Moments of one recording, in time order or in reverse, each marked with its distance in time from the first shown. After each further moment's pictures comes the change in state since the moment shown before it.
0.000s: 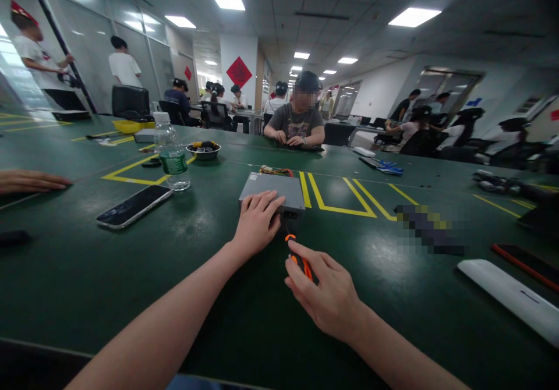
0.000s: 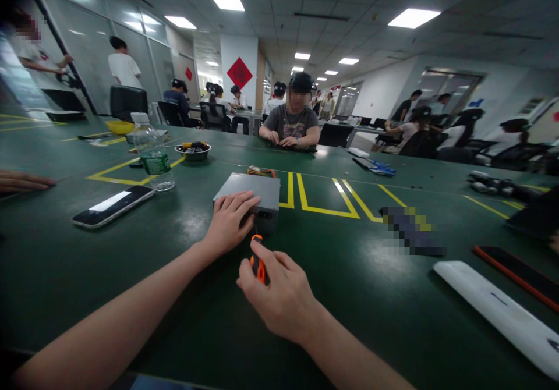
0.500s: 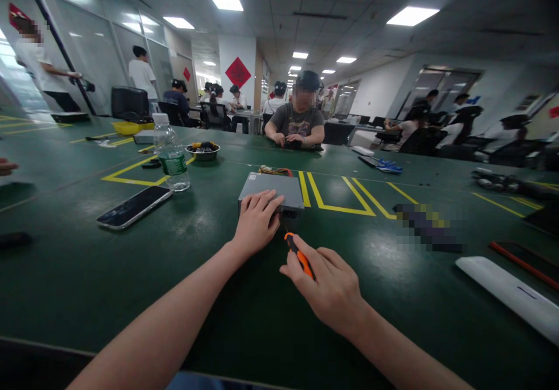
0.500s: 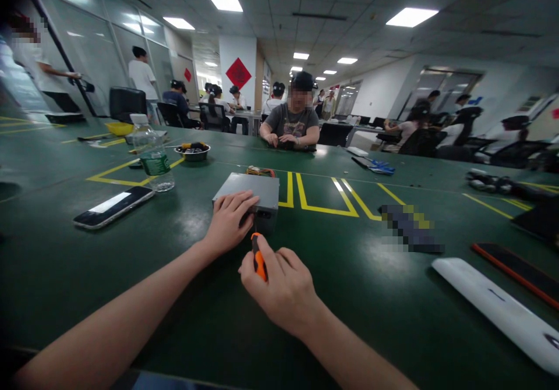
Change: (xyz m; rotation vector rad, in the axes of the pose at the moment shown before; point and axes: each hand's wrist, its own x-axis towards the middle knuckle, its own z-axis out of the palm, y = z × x) left_hand 0.000 0.000 0.001 0.008 -0.002 -0.003; right_hand -0.002 -0.002 0.001 -0.248 -0.022 -0.037
